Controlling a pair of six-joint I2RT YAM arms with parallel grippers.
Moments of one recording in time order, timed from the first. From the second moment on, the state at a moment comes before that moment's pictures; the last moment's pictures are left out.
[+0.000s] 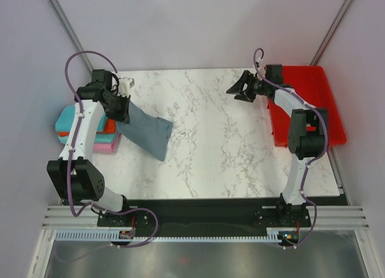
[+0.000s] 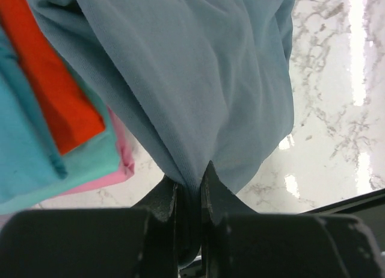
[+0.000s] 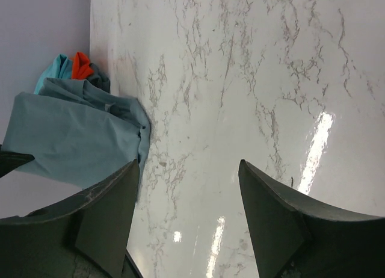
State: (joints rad) left arm 0.00 1.52 1.50 -1.07 0.21 0.27; right arm 0.05 2.07 1.58 -0.18 -0.77 0.54
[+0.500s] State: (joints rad) left arm 0.04 1.55 1.80 -1.21 0.05 0.35; right arm 0.05 2.05 1.52 -0.11 -0.79 0.61
